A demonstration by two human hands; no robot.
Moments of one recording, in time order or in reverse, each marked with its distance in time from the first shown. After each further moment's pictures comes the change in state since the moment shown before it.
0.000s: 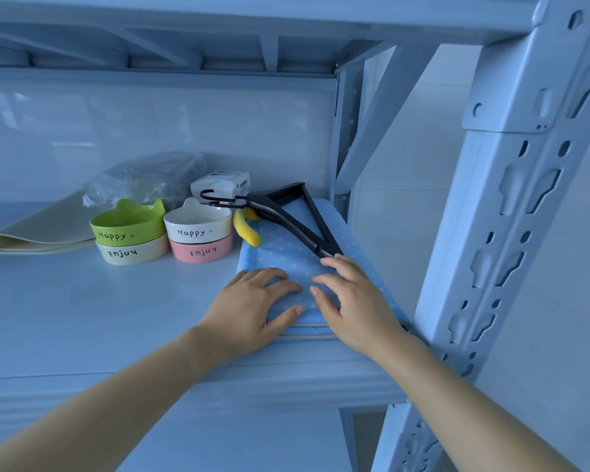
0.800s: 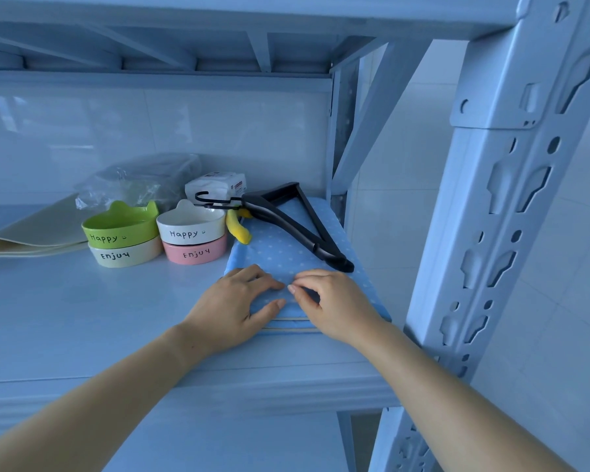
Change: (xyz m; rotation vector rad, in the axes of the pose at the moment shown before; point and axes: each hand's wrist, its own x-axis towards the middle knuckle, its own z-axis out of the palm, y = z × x) left_hand 0.006 -0.014 0.002 -0.084 0.014 -0.022; right_hand 0.018 -0.003 0.006 0.134 -0.116 -0.076
